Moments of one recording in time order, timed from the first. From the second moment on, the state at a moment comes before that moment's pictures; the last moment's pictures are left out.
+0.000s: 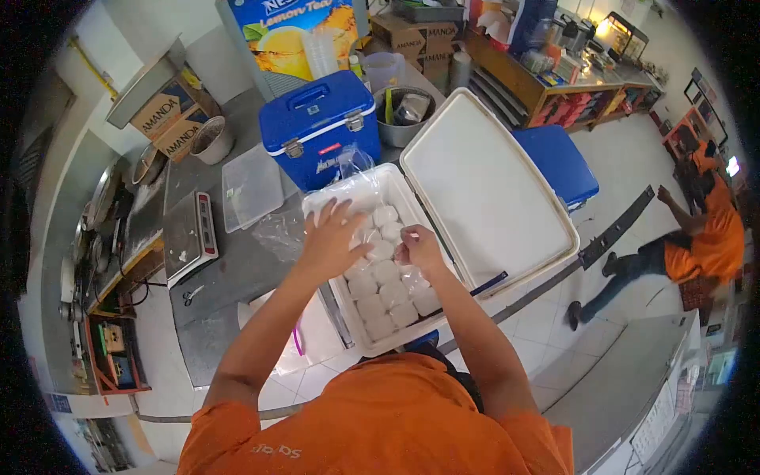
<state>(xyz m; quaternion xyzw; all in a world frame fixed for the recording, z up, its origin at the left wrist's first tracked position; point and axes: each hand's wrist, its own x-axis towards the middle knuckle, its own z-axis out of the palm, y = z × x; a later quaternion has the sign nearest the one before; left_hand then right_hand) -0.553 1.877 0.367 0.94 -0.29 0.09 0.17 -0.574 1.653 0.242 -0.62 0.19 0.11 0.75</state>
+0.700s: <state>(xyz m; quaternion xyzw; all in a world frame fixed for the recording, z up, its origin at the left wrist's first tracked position) -0.462 1.866 0.159 0.95 -0.13 -0.18 0.21 -0.715 1.702 0.235 -0.98 -0.10 0.06 0.16</state>
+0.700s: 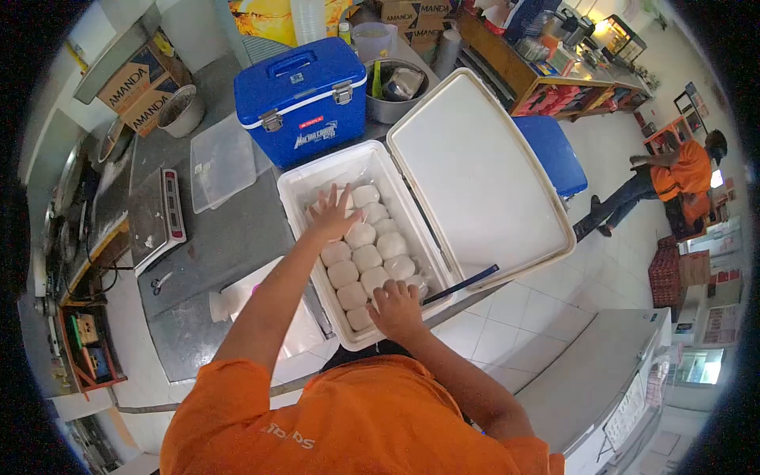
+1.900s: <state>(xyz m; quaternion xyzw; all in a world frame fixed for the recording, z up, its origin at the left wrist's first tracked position) -0.459 1.853 0.205 0.96 -0.13 0.05 0.22 -0.714 1.608 0.217 -0.85 -0.47 0.09 0.22</state>
